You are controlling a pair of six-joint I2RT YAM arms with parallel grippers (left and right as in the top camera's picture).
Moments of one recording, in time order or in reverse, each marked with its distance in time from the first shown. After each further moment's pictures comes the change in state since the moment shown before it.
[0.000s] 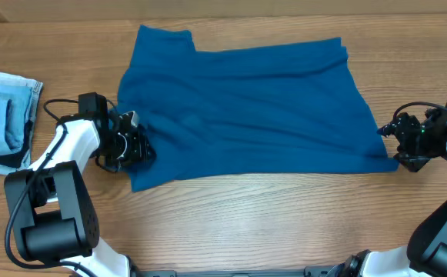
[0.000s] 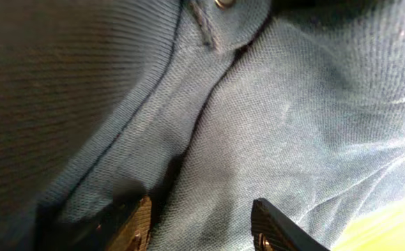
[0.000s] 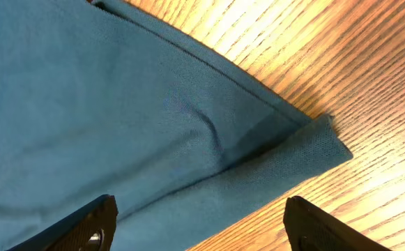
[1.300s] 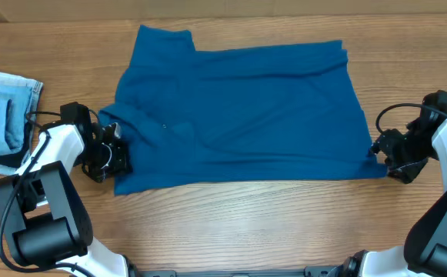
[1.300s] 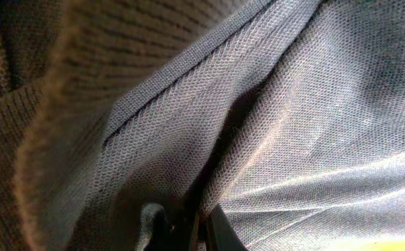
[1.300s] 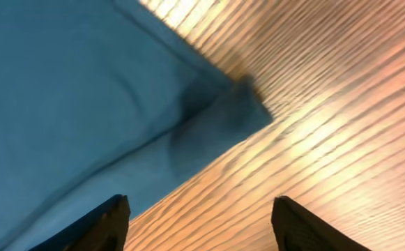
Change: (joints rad) left arm 0.116 0.000 -0.016 -0.084 -0.107 0.034; right arm 0.104 0.000 -0.003 -0.204 0.202 -0.014
